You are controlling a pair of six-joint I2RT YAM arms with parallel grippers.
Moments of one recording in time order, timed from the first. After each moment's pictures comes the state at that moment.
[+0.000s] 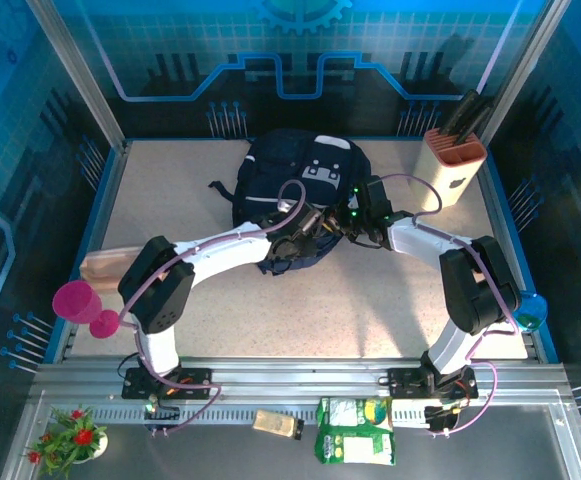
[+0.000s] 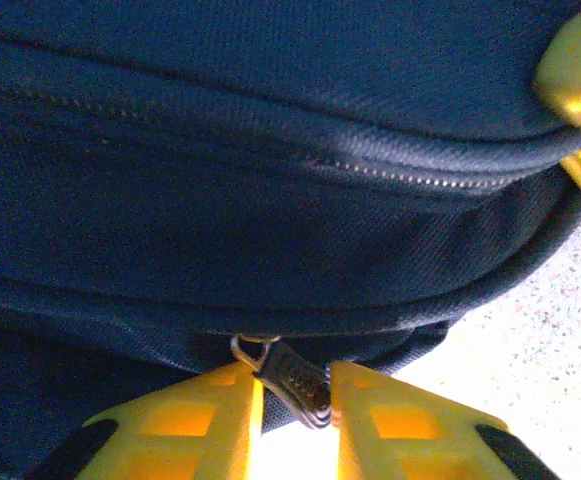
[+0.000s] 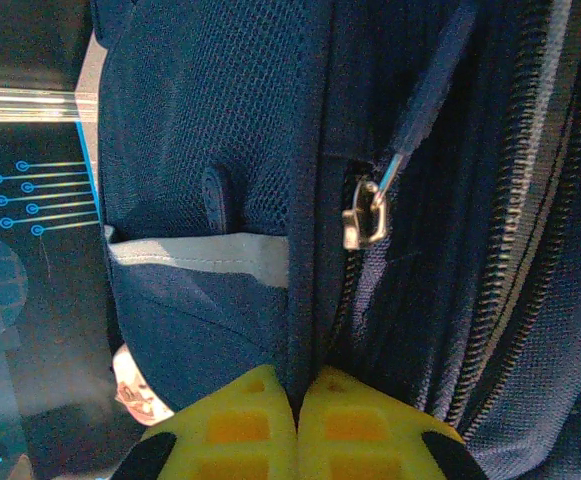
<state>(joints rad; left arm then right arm) -0.75 1.84 1.32 -0.53 -0.17 -0.81 0.39 1.69 1.02 -0.05 -0.40 1.07</state>
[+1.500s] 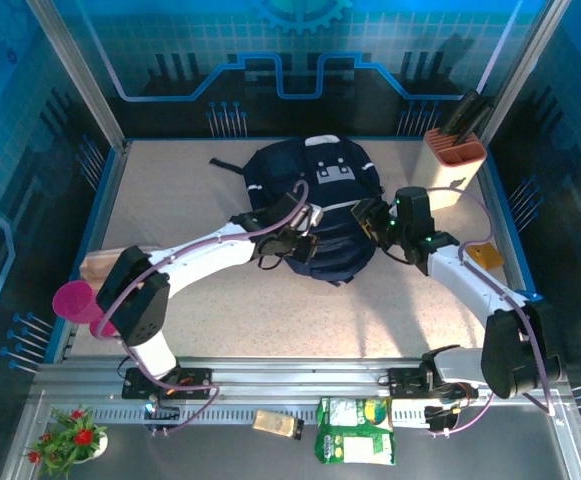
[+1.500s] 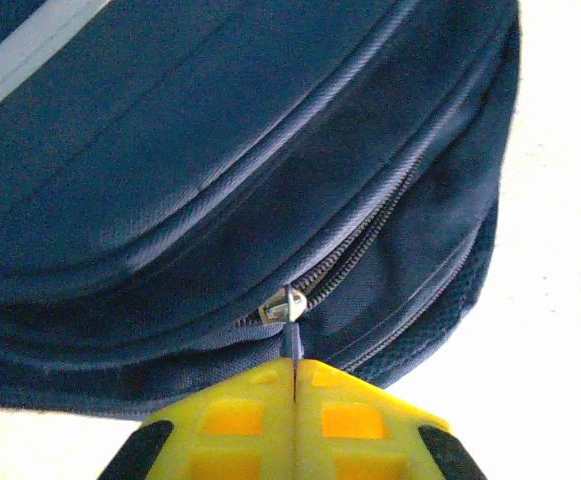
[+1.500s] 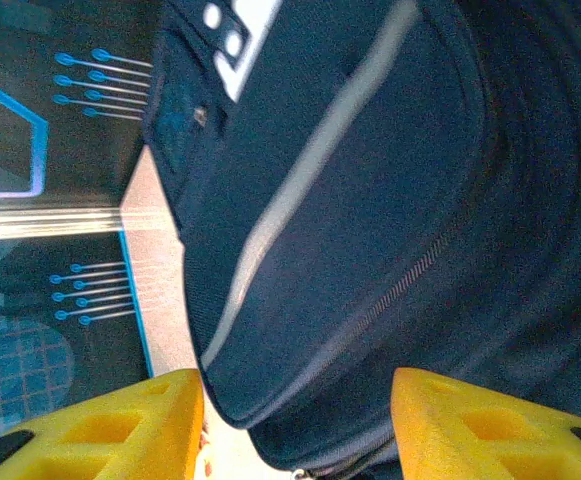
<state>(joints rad) -0.75 1.73 1.29 -0.50 0.09 -0.35 0.27 1.29 0.78 -0.14 -0.27 1.14</state>
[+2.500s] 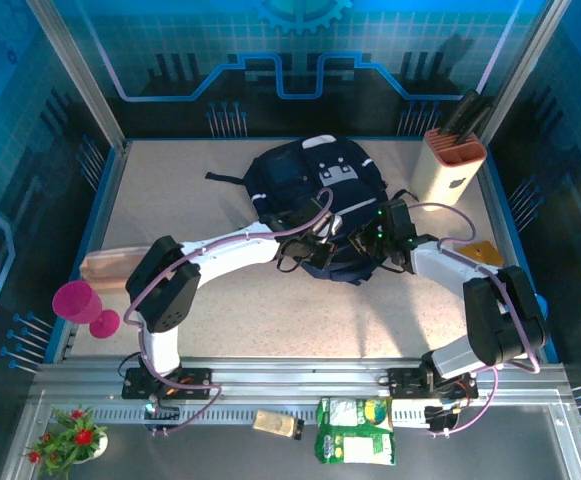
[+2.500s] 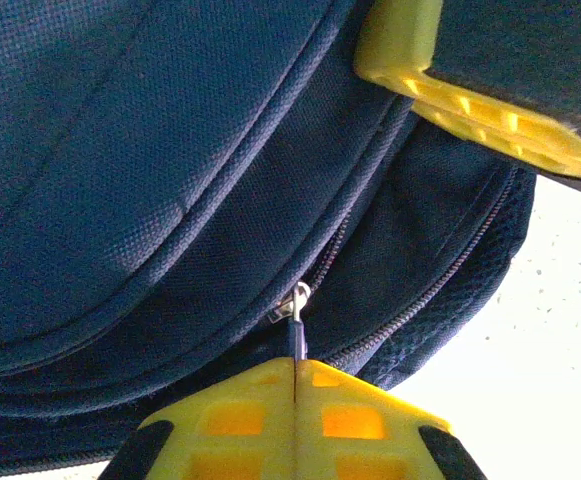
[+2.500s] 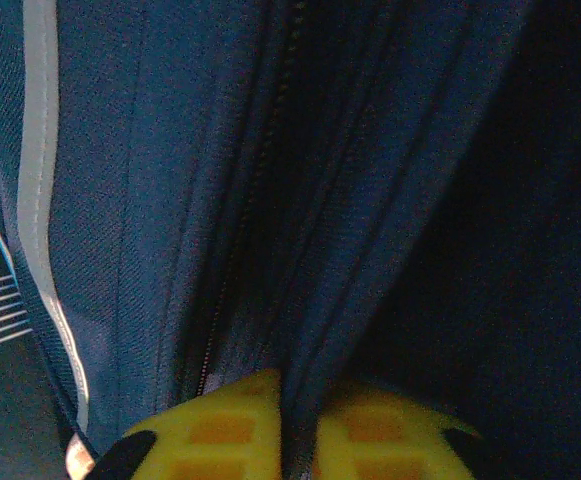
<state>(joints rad) -0.80 1.88 1.38 -0.53 0.11 -0.35 0.30 1.48 0.76 -0.12 -0.24 1.17</state>
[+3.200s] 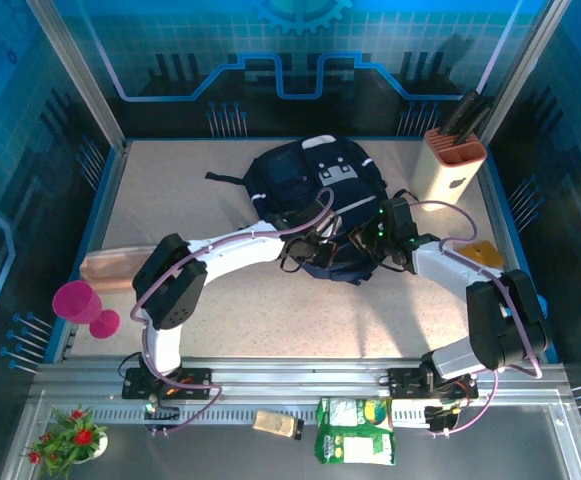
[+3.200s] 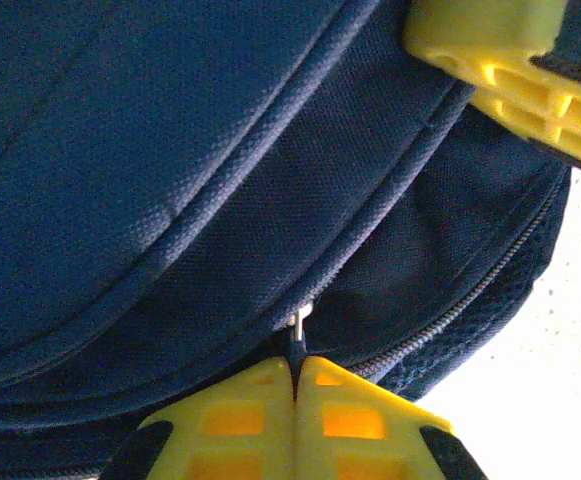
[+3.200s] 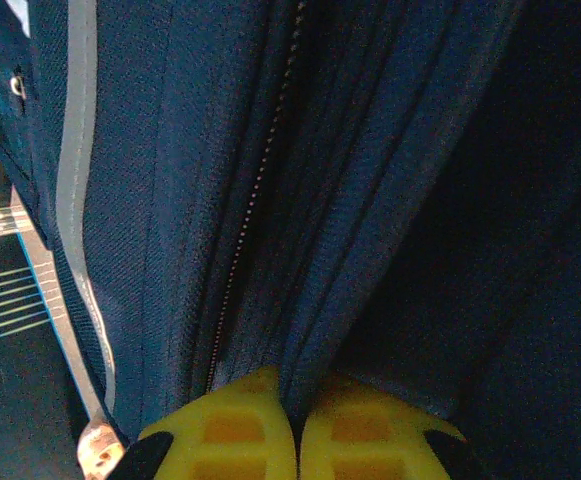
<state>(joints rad) -0.80 1.91 1.42 -0.55 0.08 -0.42 0.30 1.45 0.77 -0.12 -0.25 1.16</state>
